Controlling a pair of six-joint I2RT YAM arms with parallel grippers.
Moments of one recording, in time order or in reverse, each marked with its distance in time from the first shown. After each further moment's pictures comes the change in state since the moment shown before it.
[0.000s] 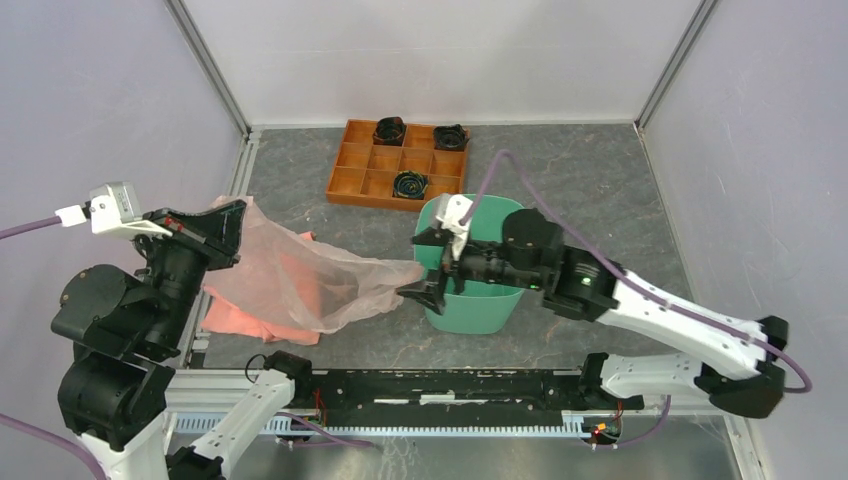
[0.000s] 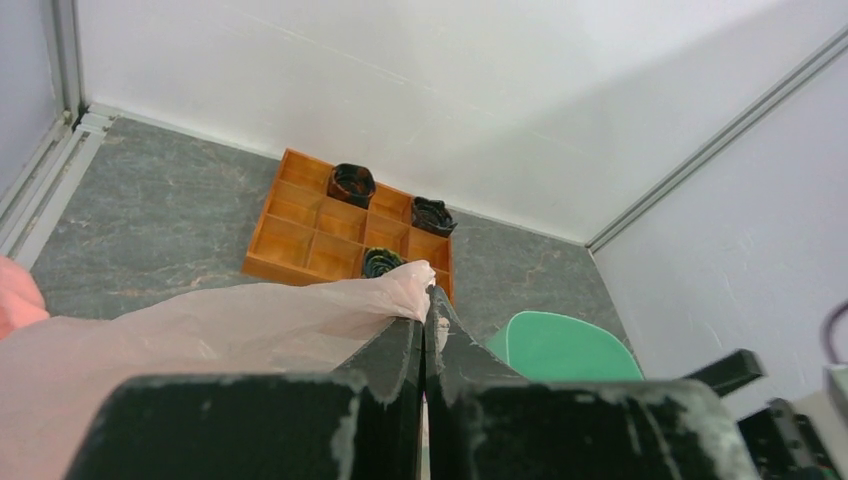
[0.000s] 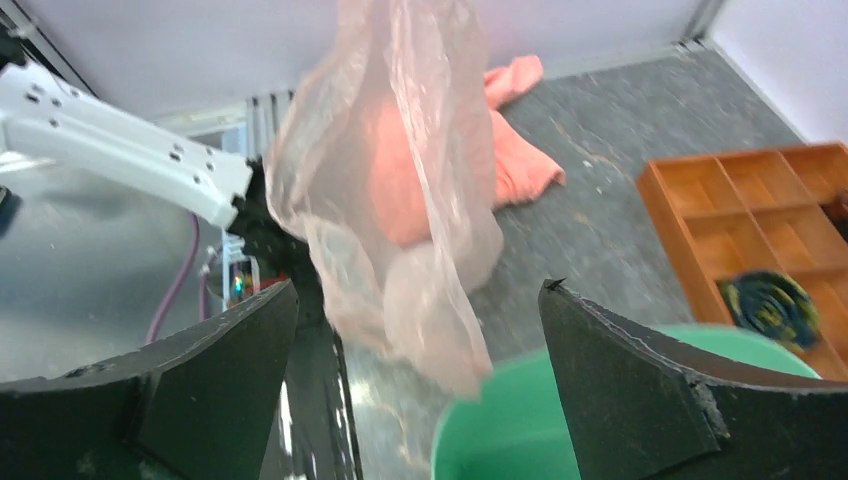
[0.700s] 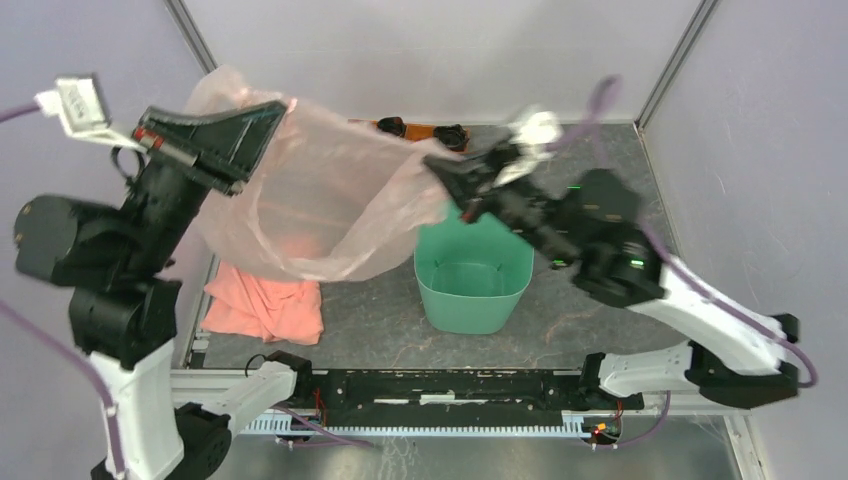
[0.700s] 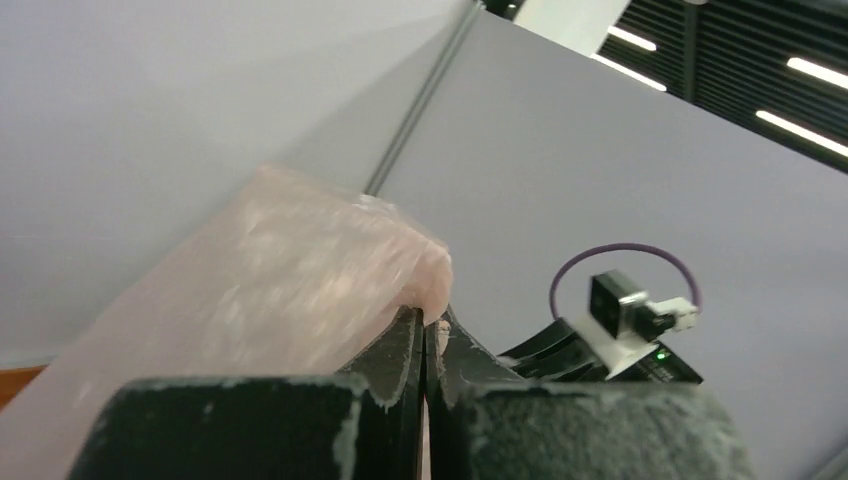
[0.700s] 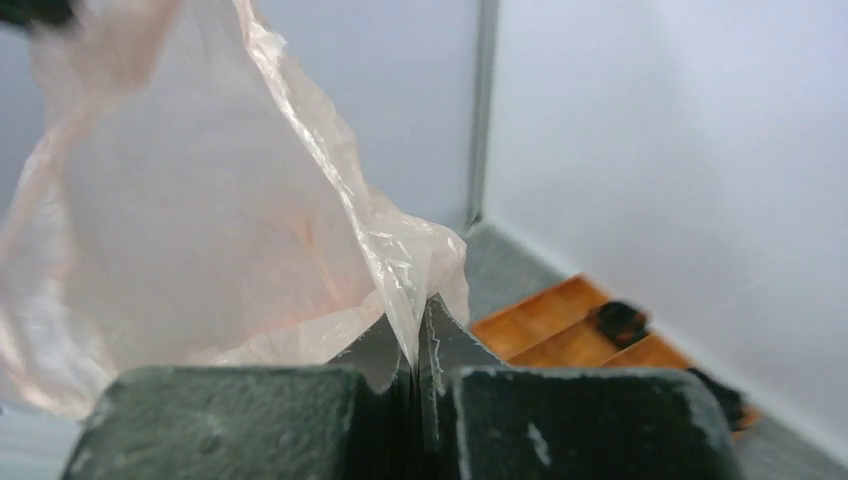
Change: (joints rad) left arm 0.000 0.278 0.273 0.431 0.465 -0.228; right arm 0.051 0.173 0.388 0.143 0.410 -0.005
